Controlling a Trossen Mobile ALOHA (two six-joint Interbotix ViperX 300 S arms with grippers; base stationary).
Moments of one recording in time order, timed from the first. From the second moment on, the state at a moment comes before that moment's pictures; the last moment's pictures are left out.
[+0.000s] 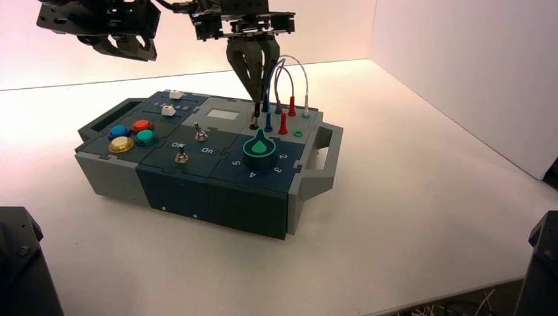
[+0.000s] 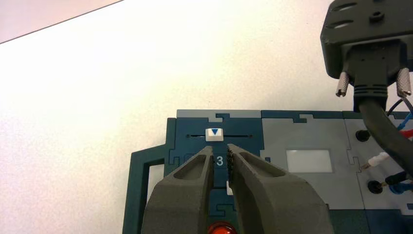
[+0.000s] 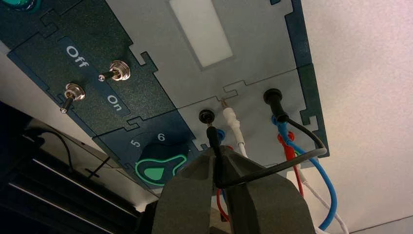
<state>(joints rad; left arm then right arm) -0.26 -0.35 1.07 -0.20 0.09 0.19 0.81 0.50 -0.15 0.10 1.46 -0.05</state>
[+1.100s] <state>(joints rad) -0.26 -0.35 1.07 -0.20 0.08 0.19 0.84 0.52 -0.17 0.09 1.46 -0.05</state>
